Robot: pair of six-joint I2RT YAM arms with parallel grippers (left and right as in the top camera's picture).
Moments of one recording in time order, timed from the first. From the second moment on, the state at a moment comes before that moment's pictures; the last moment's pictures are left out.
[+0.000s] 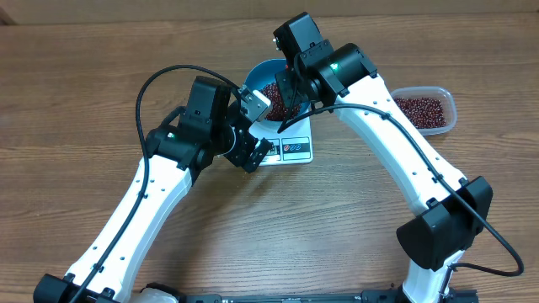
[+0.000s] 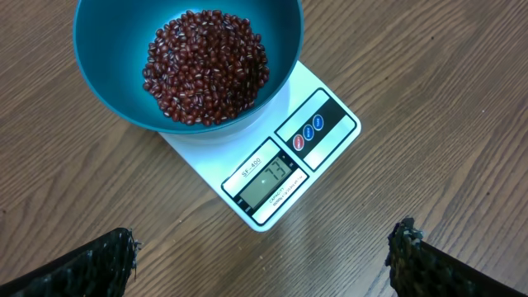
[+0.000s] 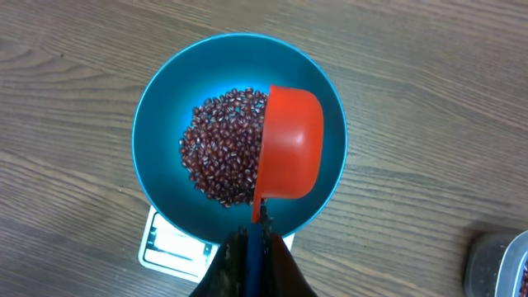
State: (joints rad) left arm -0.37 1.45 1.20 -0.71 0.23 0.29; right arm 0.55 1.96 1.98 -1.07 0.14 0.20
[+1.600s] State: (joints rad) left arm -0.37 1.45 1.20 -0.71 0.23 0.29; right arm 0.13 1.83 1.98 -1.28 -0.13 0.13
